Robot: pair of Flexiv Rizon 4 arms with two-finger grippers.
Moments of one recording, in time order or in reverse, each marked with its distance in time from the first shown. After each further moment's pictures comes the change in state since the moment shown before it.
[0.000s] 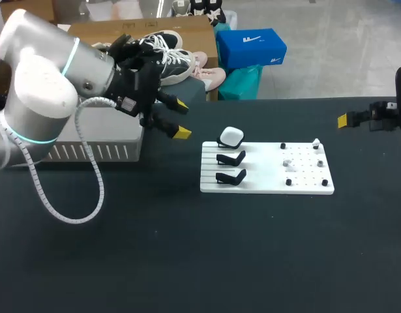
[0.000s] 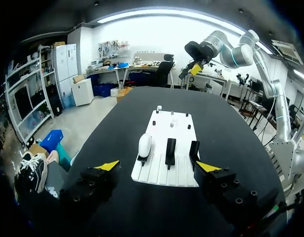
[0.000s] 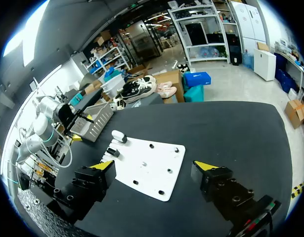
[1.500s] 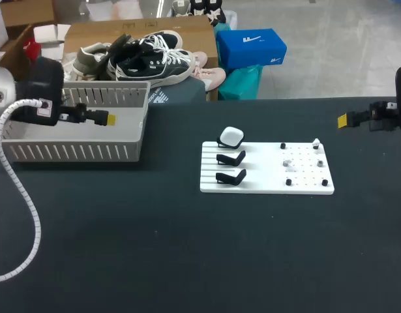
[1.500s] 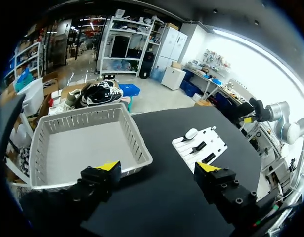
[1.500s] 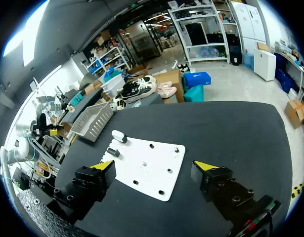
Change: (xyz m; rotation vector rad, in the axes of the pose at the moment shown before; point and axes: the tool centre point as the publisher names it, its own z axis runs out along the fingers) left arm 0.044 -0.055 -0.175 -0.558 -0.071 -0.739; right arm 0.000 0.000 0.000 0.000 0.000 0.000
